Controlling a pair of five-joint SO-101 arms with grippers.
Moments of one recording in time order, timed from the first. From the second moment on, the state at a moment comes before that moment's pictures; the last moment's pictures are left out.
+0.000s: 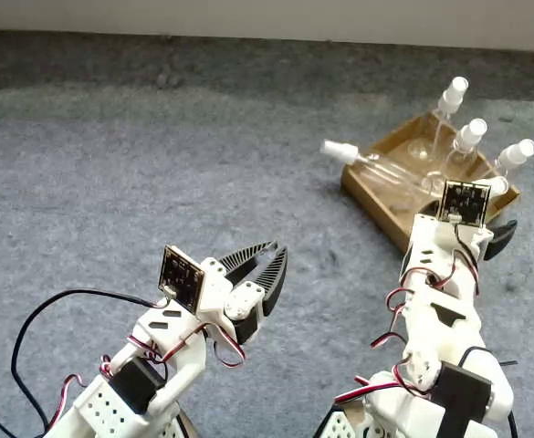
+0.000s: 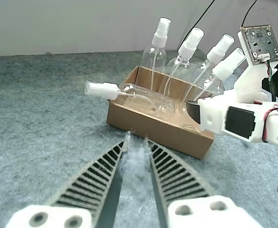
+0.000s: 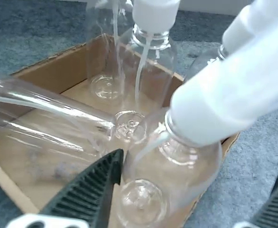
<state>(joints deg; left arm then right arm) 35.6 -99.5 96.1 20.7 20.5 17.7 -14.7 71.6 -27.1 14.3</state>
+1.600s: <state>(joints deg) 12.9 -99.5 88.3 20.7 8.7 1.9 -98.8 54.7 61.6 14.3</state>
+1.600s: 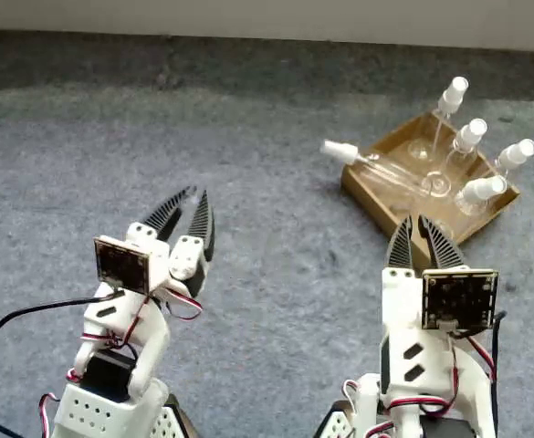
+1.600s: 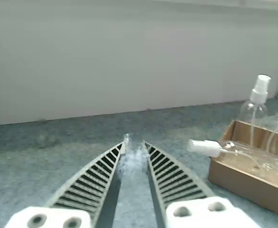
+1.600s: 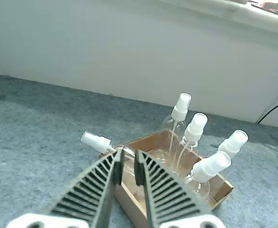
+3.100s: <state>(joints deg) -6.0 -99.5 96.0 66.6 8.6 1.4 -104.8 56.4 87.5 14.4</state>
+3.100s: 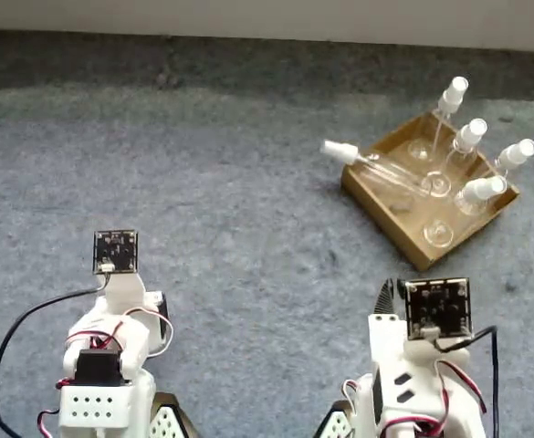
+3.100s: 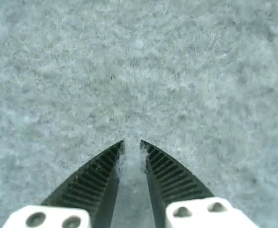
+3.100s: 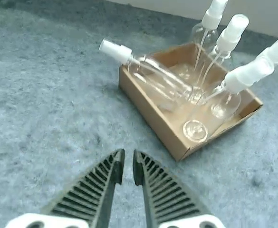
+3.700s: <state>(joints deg) -6.0 -99.5 96.0 72.3 -1.2 1.5 -104.8 70.2 85.9 14.4</state>
